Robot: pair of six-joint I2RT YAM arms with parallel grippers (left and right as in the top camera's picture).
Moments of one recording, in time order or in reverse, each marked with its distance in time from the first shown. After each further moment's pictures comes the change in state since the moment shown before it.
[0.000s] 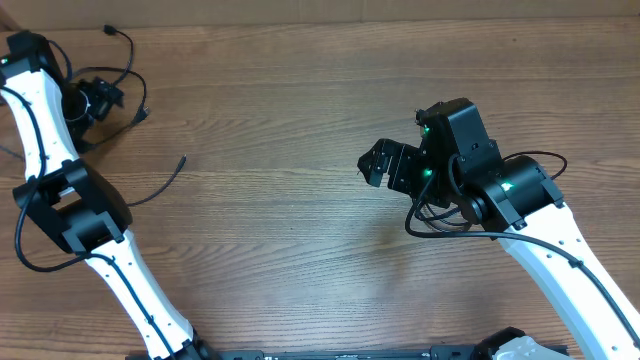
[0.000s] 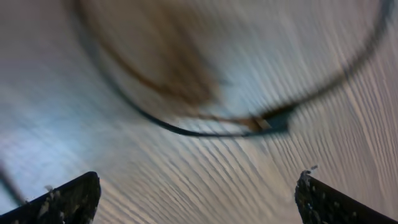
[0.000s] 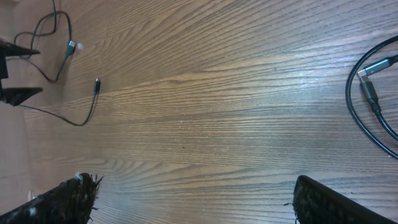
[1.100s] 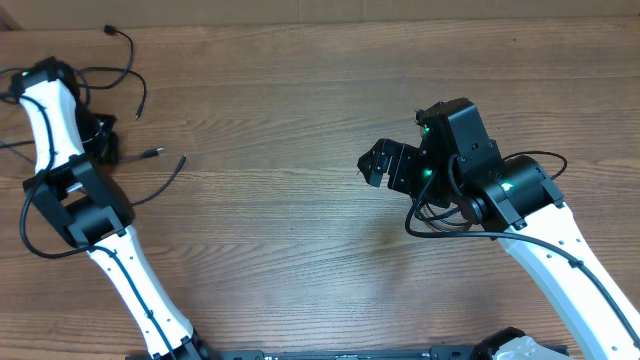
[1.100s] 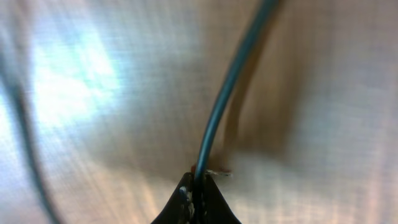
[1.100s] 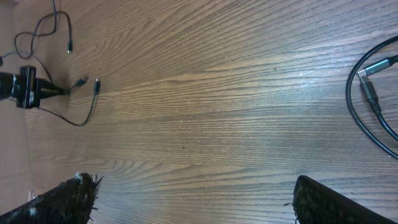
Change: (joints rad) left arm 0.003 0.124 0.001 -0.124 -0.134 -0.330; right arm 0.000 0.000 0.000 0.000 0.000 0.000
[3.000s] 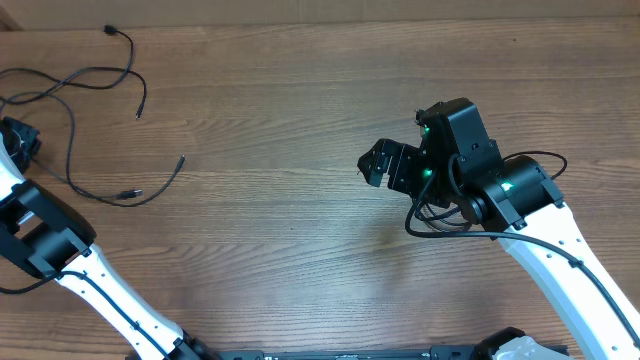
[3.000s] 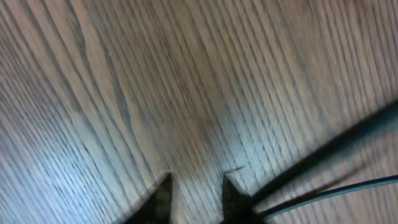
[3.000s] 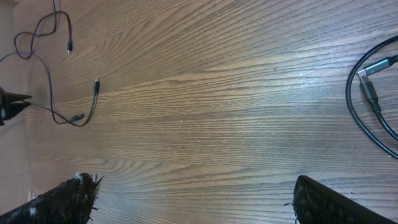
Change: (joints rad) left arm 0.249 -0.051 -0.011 0.357 -0.024 0.473; right arm 0.000 0.000 0.000 0.000 0.000 -0.001
